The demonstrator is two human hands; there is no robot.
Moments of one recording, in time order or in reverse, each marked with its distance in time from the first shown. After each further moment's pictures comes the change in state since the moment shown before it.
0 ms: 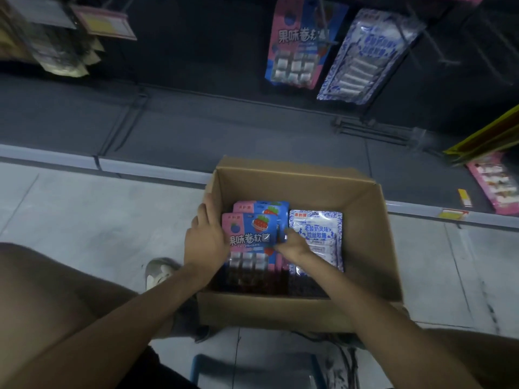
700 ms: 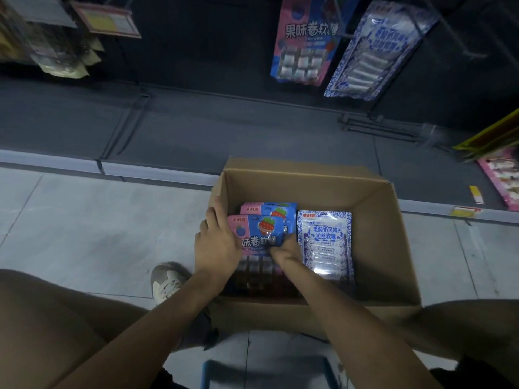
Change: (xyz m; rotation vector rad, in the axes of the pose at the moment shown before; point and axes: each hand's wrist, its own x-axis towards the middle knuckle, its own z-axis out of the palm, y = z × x) left_hand 0.003 0.004 -0.001 0.040 -0.019 -0.060; right_hand 0.034 -0.011 0.065 0.296 0.220 0.185
